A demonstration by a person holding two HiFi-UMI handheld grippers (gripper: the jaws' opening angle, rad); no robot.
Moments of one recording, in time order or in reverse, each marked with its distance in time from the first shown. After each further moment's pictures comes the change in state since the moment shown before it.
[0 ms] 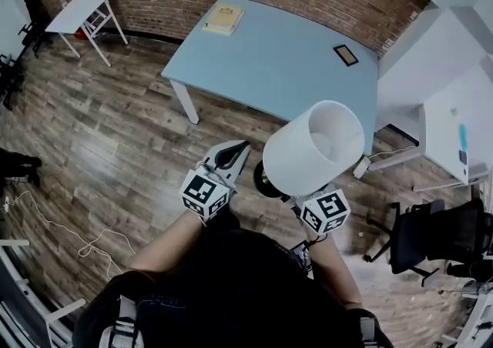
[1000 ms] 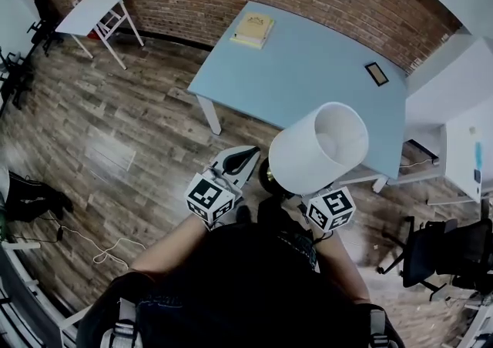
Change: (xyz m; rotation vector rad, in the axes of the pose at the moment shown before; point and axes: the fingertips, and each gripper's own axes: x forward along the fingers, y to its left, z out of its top) left arm -0.017 0.156 0.021 -0.039 0.012 -0.030; right arm 0.178 0.014 0.033 0.013 0.012 0.045
